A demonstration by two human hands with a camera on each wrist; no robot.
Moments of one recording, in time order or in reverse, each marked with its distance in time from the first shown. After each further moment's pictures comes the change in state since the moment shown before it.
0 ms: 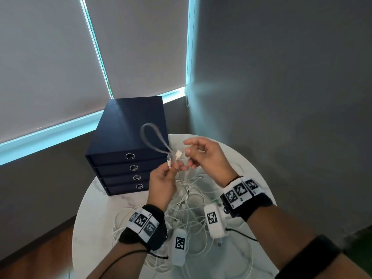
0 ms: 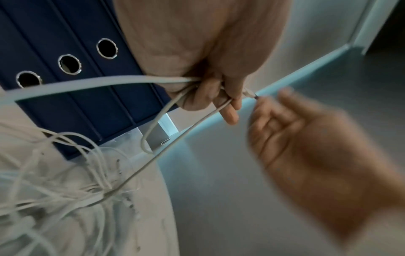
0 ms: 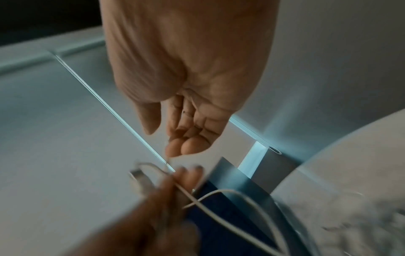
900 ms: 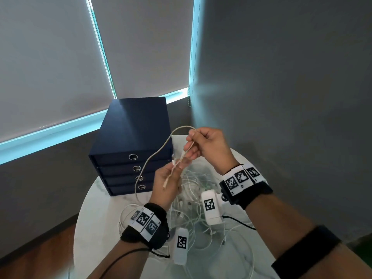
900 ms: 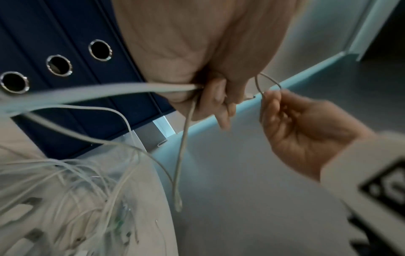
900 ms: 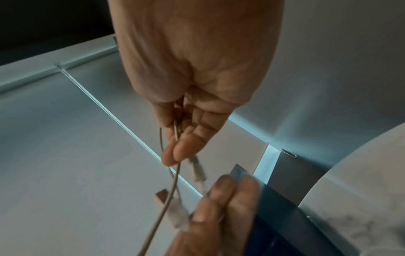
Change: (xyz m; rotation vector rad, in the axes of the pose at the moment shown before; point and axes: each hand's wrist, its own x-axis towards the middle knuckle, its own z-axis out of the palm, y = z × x) left_hand 0.007 -0.002 -0.004 -0.185 -0.124 -0.133; right_hand 0.028 -0.027 0.008 0.064 0.022 0.039
